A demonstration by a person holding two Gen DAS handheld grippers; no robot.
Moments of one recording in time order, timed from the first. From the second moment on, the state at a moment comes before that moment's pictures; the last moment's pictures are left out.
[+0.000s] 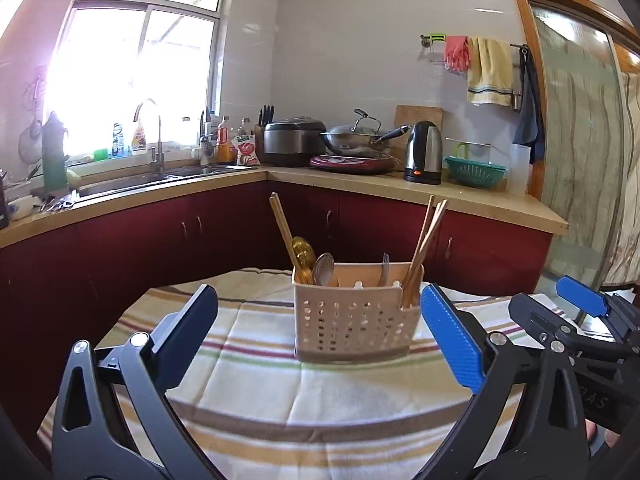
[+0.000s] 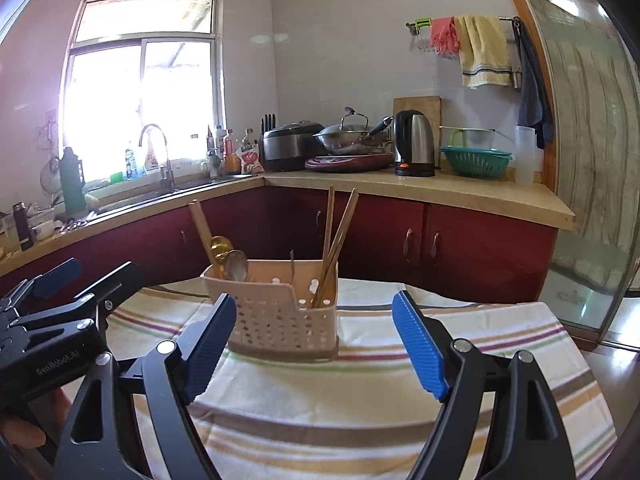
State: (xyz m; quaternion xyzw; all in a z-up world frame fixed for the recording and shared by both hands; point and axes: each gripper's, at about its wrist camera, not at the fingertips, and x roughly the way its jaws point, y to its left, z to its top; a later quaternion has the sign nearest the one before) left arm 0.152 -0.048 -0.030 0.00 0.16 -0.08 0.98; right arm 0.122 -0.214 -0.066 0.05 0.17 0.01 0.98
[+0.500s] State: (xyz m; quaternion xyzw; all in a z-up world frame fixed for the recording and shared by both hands) left arm 0.082 -0.023 -0.011 -0.01 0.15 -0.05 0.99; right arm 0.061 -0.201 -0.042 0.02 0.13 0.00 0.99
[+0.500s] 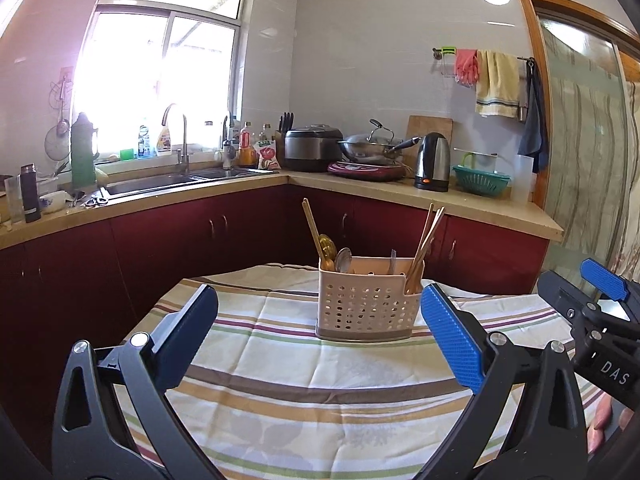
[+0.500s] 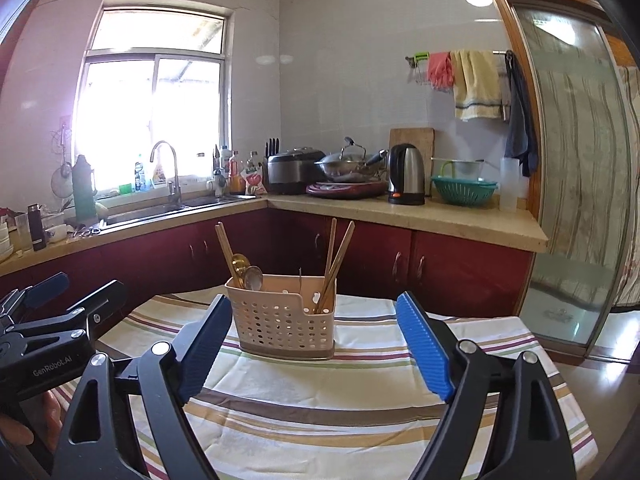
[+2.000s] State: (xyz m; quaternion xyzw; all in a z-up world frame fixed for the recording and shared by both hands) left arm 0.075 -0.011 -0.019 -0.02 0.17 -0.06 0.98; right arm 0.053 -0.197 -0.047 0.02 0.13 0.00 0.99
